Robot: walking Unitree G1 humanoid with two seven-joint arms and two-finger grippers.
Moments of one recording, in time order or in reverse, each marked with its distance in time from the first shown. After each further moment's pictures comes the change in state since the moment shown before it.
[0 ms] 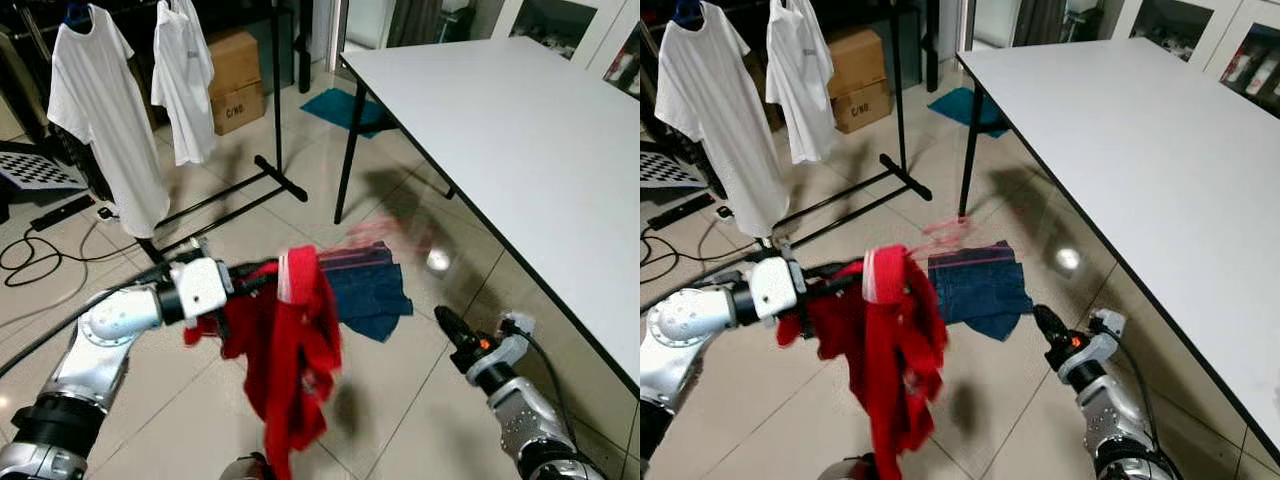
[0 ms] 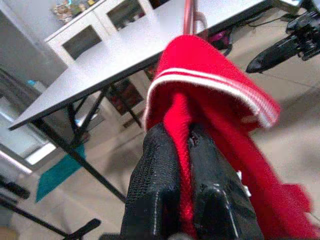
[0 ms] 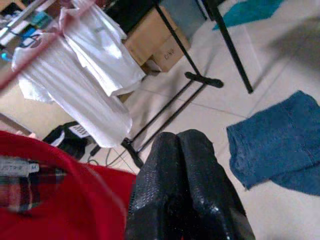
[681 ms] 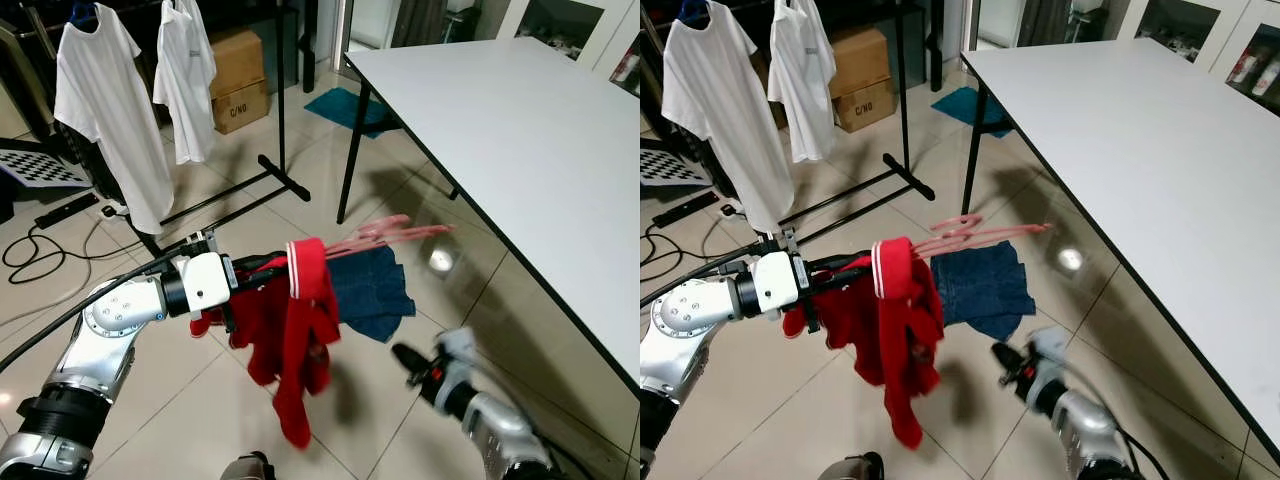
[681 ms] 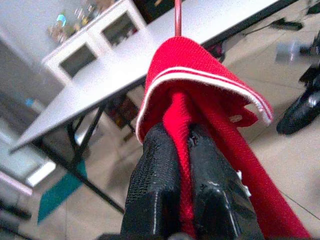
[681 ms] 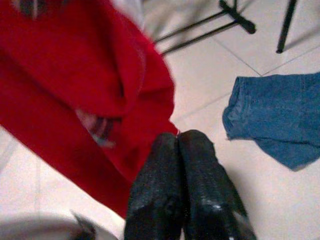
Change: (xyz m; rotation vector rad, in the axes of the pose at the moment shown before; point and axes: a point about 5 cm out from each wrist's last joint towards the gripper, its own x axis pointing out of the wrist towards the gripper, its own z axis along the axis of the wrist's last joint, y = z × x) left arm 0.009 0.004 0.016 0.074 -0.072 -0.065; right arm -0.004 0.024 -0.056 -0.483 0.384 0.127
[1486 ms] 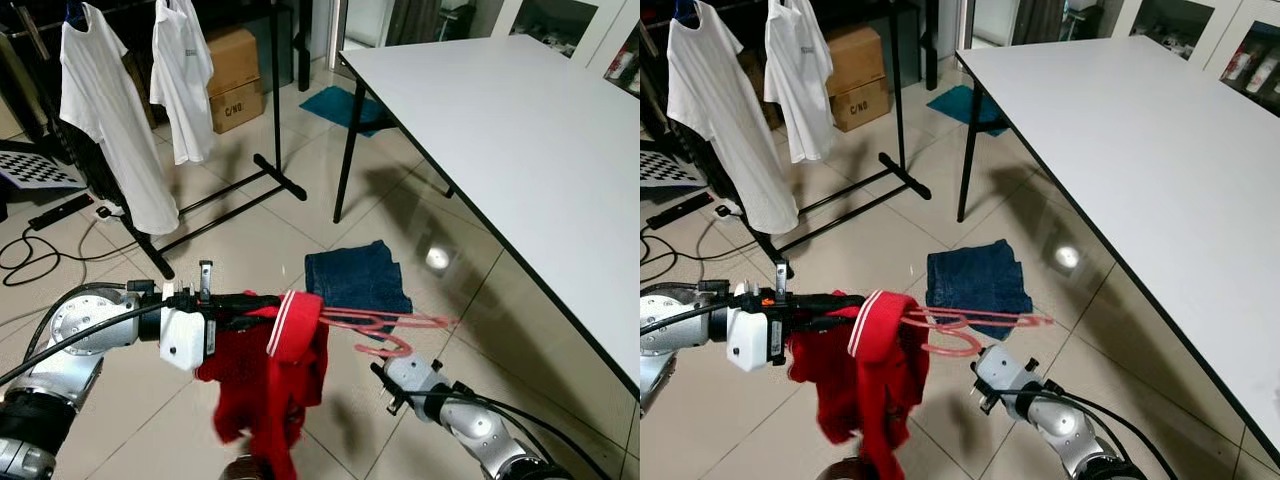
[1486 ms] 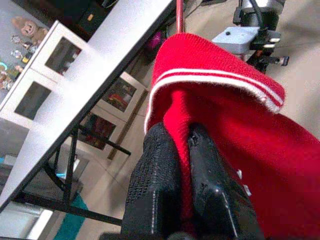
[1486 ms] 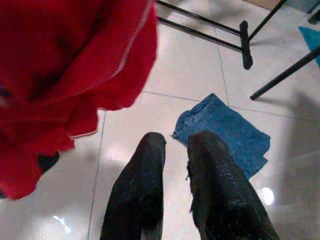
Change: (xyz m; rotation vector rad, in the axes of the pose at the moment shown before) left arm -0.025 -0.014 0.002 0.274 0.005 -0.257; right arm 0.012 0.021 -0.001 -0.620 0.098 0.036
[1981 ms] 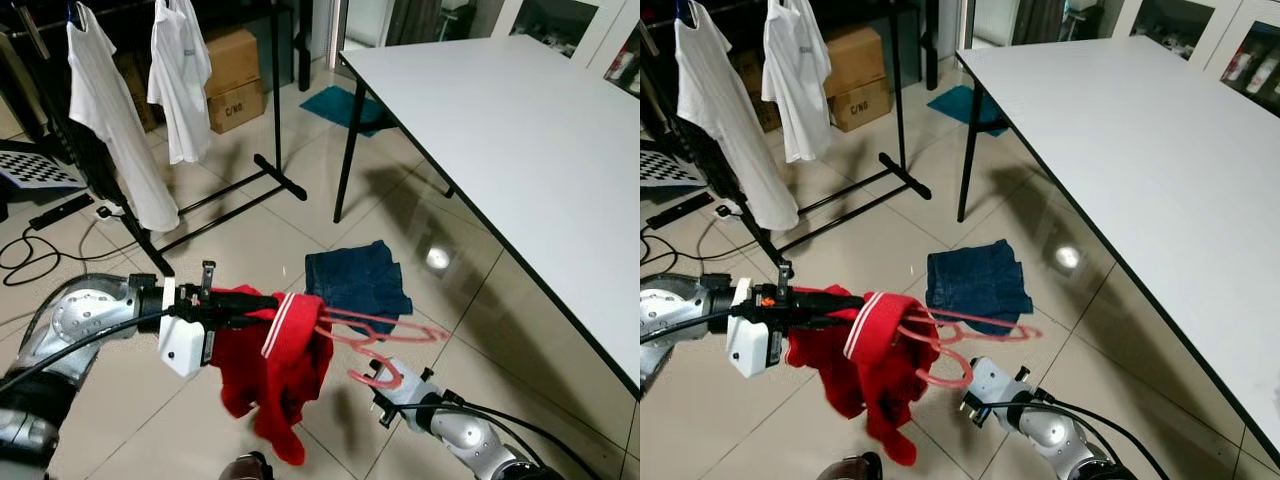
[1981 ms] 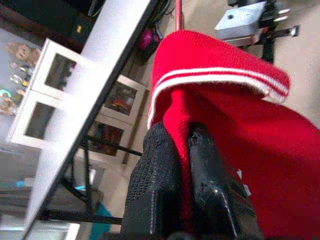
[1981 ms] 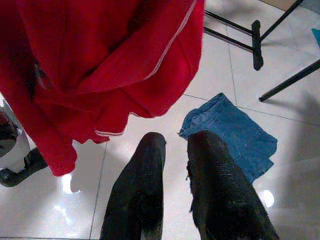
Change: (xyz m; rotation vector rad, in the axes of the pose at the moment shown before) left arm -0.003 0.008 -0.005 0.177 0.013 -0.055; right arm 0.004 0.015 -0.001 -0.036 0.020 0.030
